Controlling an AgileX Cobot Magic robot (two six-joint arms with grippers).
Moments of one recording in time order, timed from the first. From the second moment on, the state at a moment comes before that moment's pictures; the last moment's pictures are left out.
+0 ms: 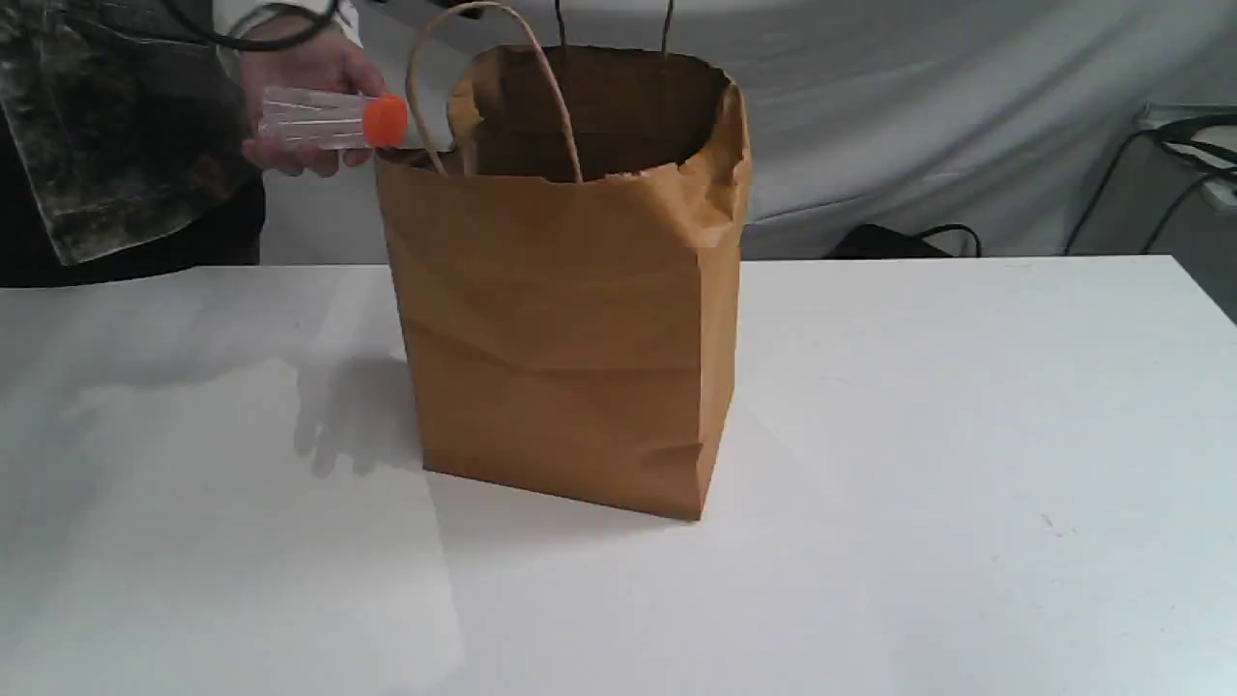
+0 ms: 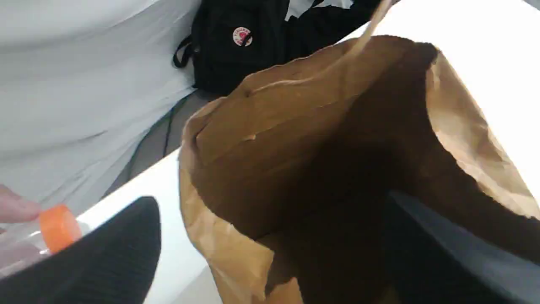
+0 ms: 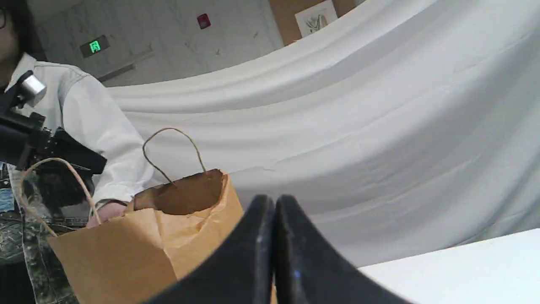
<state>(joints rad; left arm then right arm) -0.26 2.14 -2.37 -0.36 1.13 0.44 0.06 0.00 0.00 -0.37 -0.18 0.74</state>
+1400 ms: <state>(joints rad) -0.26 2.32 -2.38 -0.26 0.89 0.34 0.06 0.00 0.00 -0.37 -0.17 0.75</state>
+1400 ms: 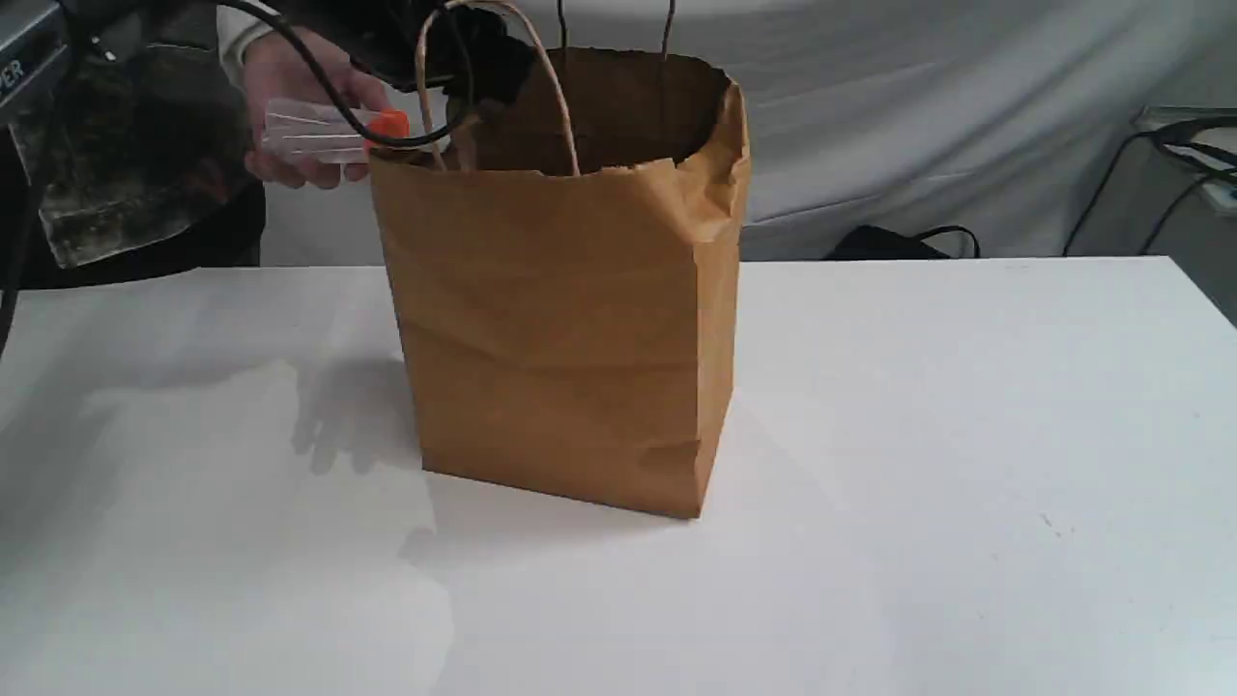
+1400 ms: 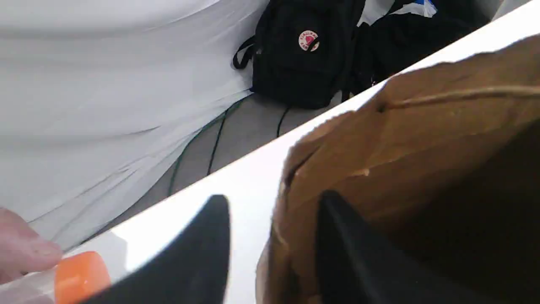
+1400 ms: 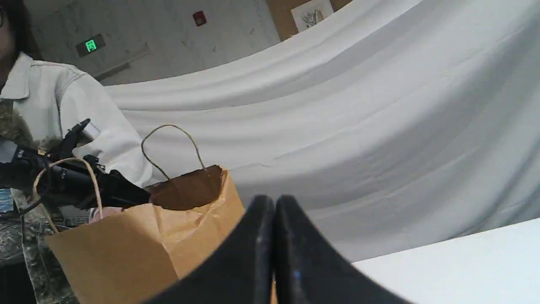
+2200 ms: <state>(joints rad) -0.26 2.32 -2.38 -0.28 0.97 0.33 0.06 0.16 -0.14 -0.49 -0.77 0.58</state>
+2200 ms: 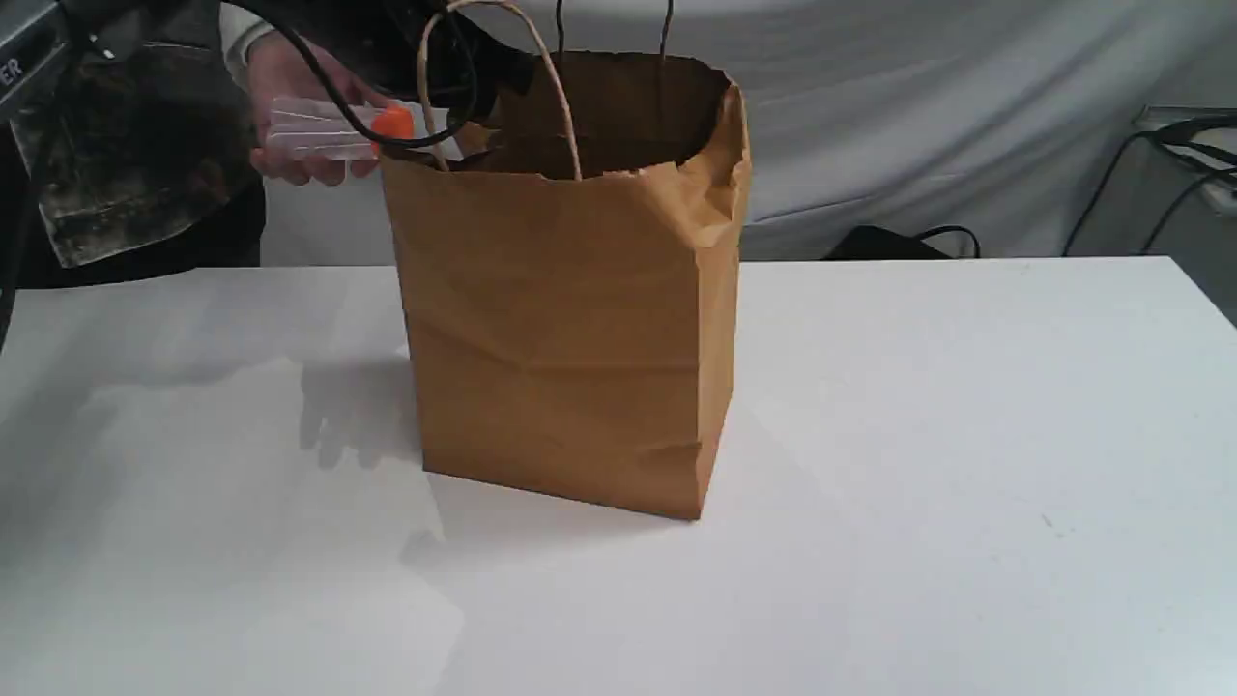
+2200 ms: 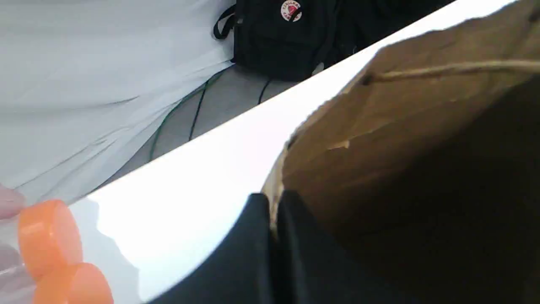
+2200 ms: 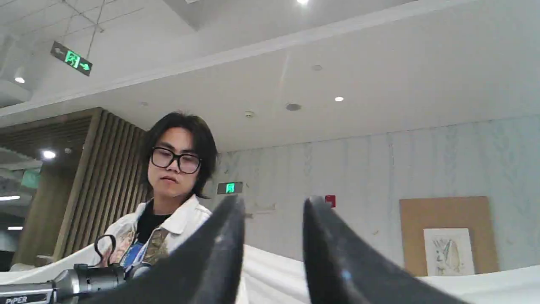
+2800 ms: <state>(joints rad) -0.26 2.32 -2.38 -0.27 1.02 0.32 0.06 1.44 -1.12 -1.39 -1.20 1.35</state>
